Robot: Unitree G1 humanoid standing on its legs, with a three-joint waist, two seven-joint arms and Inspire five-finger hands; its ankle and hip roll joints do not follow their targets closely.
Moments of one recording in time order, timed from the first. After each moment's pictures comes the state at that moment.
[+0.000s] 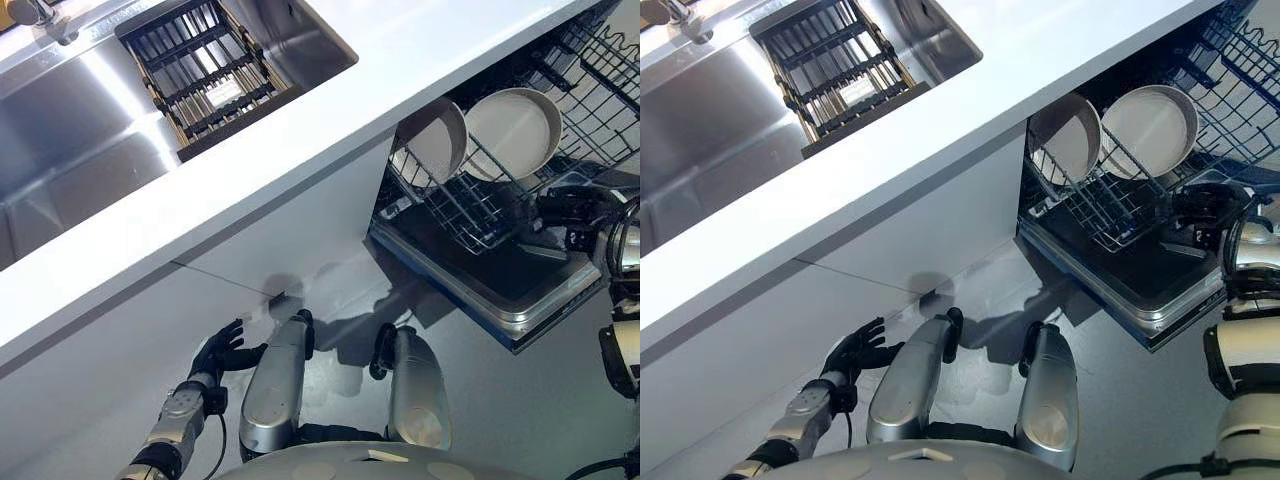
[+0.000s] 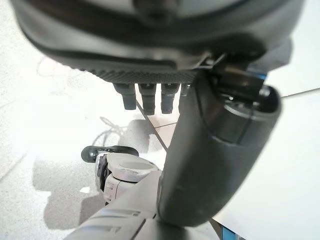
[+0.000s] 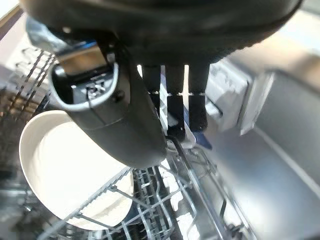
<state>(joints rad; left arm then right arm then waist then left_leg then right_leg) 0.01 0.33 -0.23 0.87 -0.41 -0.16 -0.02 -0.81 -0.87 0.20 1.18 0.55 0.18 0.02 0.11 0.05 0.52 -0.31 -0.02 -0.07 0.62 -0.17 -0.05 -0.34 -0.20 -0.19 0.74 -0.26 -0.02</state>
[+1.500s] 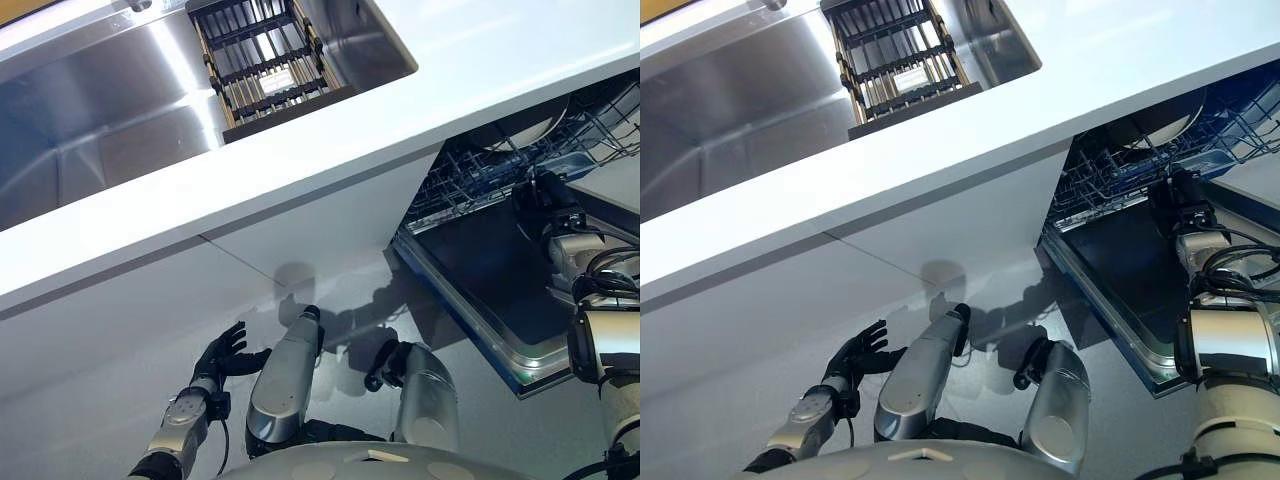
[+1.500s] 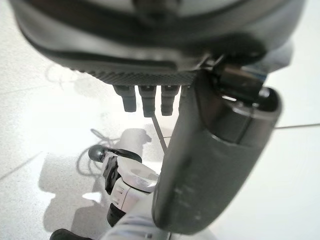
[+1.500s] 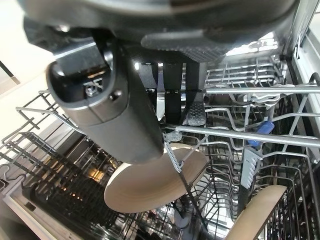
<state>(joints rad) 0.07 0.34 -0.27 0.79 -0.45 -0.16 0.02 -0.84 -0.73 0.01 1.28 1.60 0.13 0.00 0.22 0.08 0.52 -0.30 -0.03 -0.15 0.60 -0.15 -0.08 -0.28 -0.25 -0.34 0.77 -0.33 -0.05</state>
